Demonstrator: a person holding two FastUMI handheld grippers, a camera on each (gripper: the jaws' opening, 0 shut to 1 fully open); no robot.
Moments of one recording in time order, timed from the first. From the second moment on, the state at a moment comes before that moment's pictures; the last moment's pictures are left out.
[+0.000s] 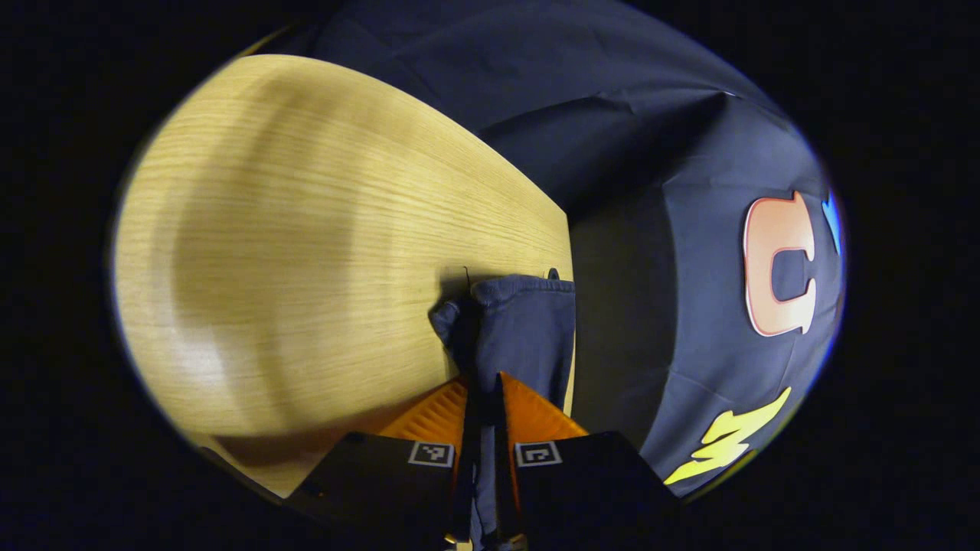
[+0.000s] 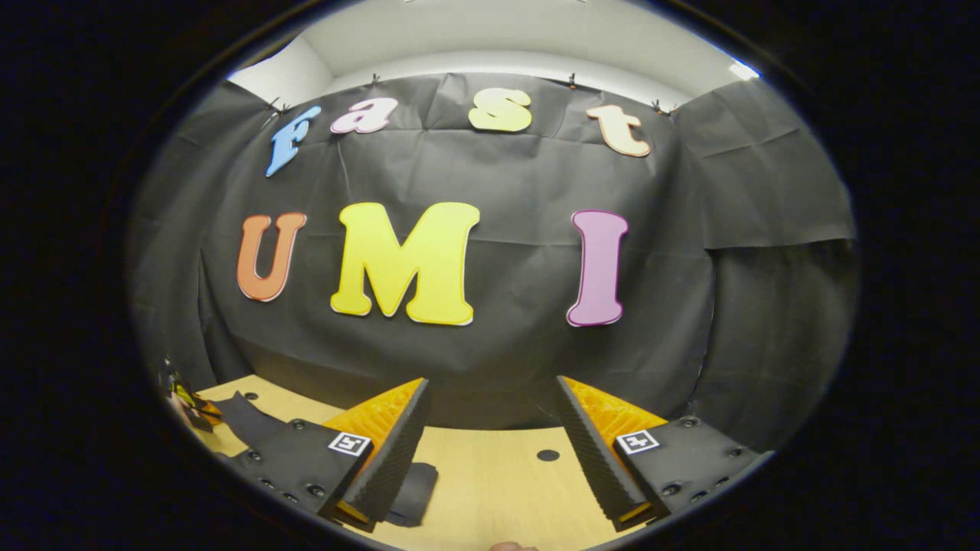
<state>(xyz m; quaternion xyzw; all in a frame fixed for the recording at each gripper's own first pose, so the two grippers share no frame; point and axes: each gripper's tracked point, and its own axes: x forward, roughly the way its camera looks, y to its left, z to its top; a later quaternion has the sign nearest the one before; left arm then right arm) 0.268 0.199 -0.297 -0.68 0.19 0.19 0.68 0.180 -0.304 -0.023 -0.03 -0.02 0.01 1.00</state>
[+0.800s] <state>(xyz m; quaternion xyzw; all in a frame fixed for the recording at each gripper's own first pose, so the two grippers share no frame) 0.288 0.157 -0.165 -0.53 0.14 0.11 0.83 0.178 -0.313 -0.029 -0.02 -0.02 0.02 1.00</state>
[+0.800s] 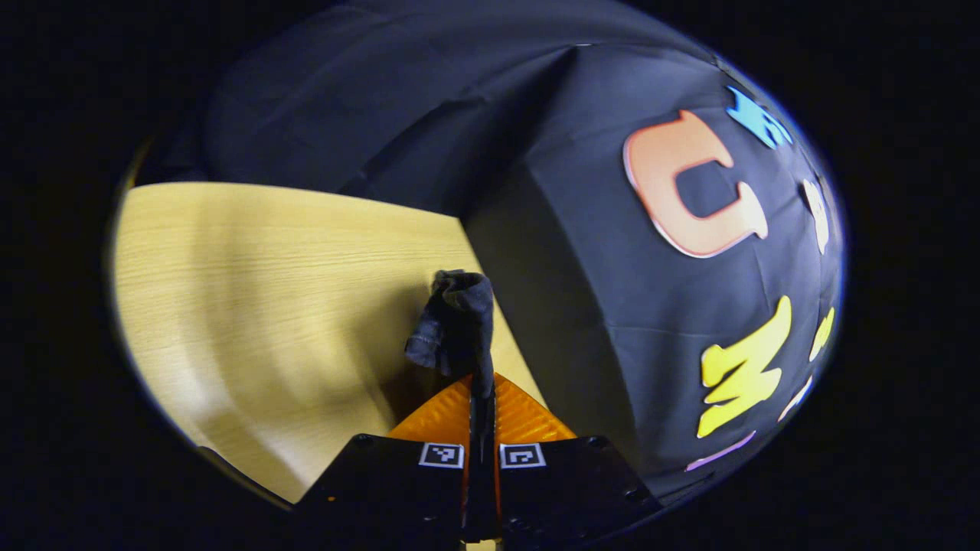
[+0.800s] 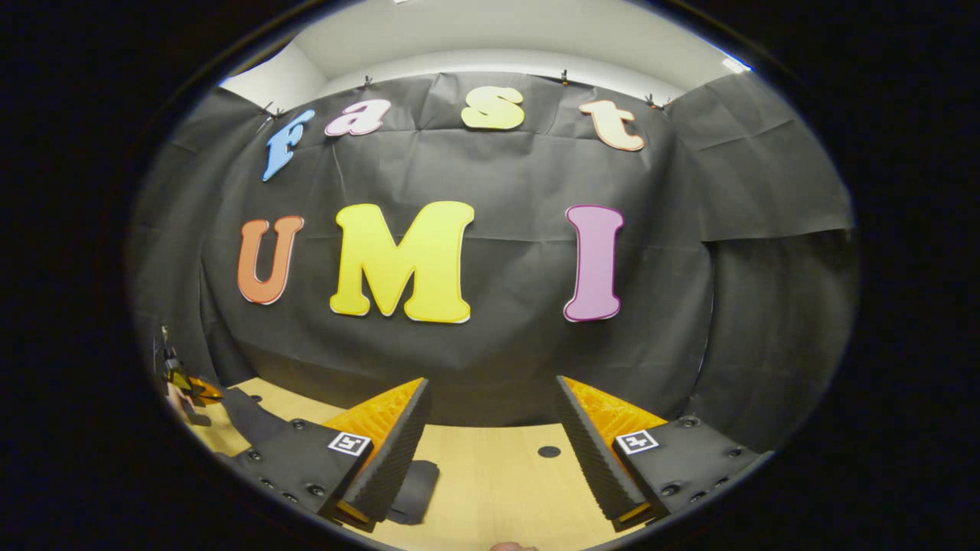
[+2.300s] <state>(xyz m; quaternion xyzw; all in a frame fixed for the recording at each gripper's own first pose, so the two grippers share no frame) 0.261 -0.243 -0.201 -0.11 0.28 -0.11 0.95 0.155 -0.399 -0.051 0.01 0.00 -0.04 1.00</state>
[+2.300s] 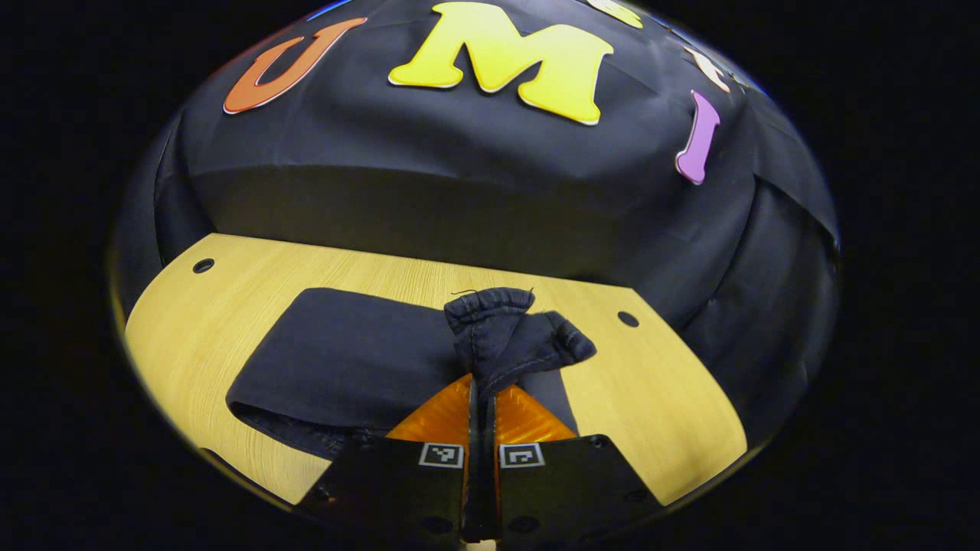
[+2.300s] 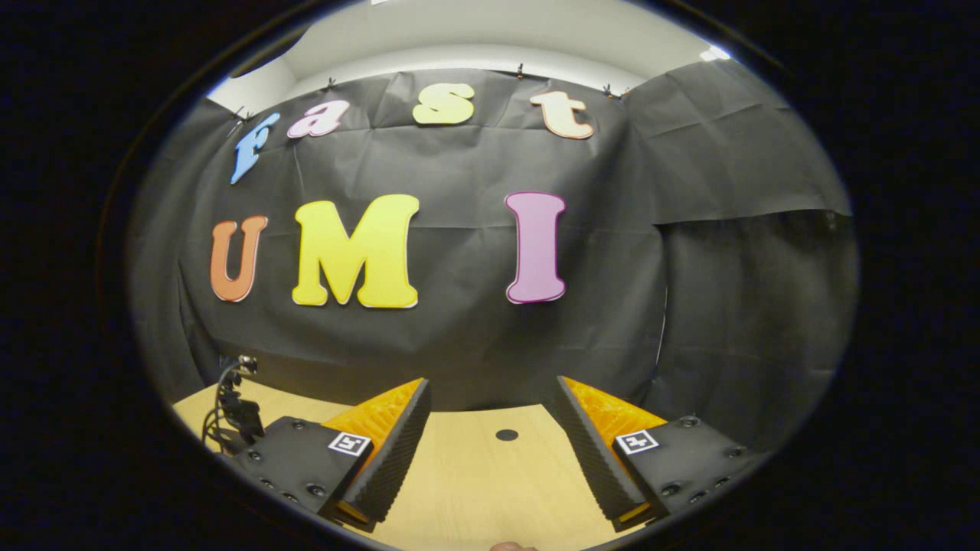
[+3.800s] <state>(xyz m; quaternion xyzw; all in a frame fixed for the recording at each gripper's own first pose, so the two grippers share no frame) 0.218 -0.183 -0.088 -0.10 0.15 -0.12 0.98 0.141 -0.341 -0.065 0.03 0.01 0.00 1.00</state>
